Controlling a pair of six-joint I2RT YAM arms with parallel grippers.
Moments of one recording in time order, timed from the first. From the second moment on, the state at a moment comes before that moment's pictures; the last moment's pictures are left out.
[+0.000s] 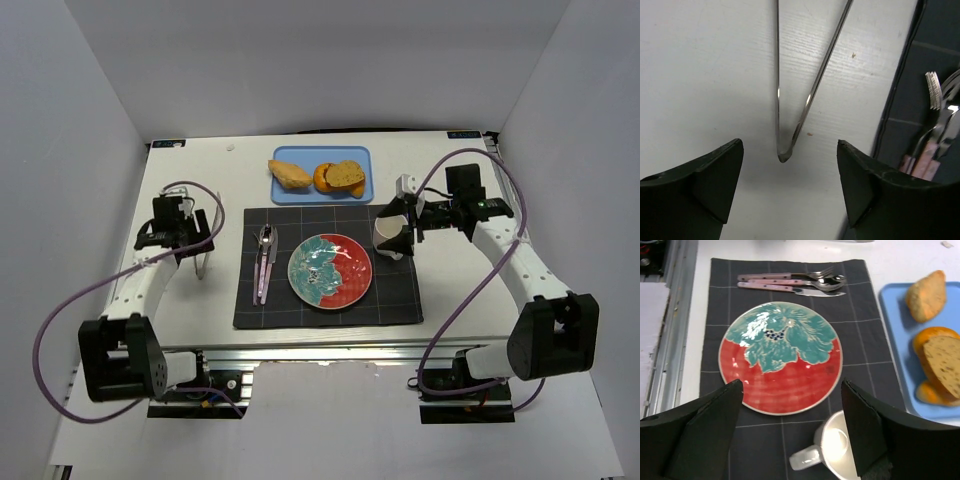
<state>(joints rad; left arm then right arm) 0.07 1.22 0.84 -0.43 -0.13 -0.17 0.18 1.38 1.13 -0.61 -1.18 -0.94</state>
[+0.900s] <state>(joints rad) 0.09 1.81 1.05 -0.18 0.07 0.09 0.20 1.28 1.06 -0.57 -1.09 -0.90</state>
